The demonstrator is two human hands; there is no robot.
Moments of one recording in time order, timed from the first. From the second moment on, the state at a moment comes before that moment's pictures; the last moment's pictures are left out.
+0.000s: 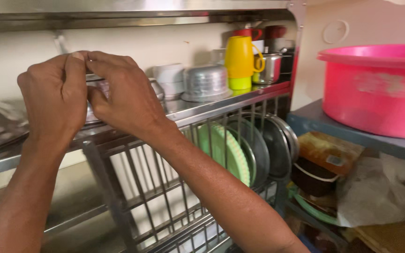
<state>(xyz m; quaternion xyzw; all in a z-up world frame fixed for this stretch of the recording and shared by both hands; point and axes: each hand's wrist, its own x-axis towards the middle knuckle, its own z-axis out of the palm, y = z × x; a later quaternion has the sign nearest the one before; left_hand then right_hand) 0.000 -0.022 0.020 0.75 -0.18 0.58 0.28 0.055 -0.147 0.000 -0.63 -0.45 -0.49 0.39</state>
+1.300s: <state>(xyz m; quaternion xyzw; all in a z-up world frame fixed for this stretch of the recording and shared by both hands) 0.142 -0.533 0.020 0.68 -0.55 0.32 0.36 0.014 -0.664 0.037 -0.96 0.09 -0.26 0.00</state>
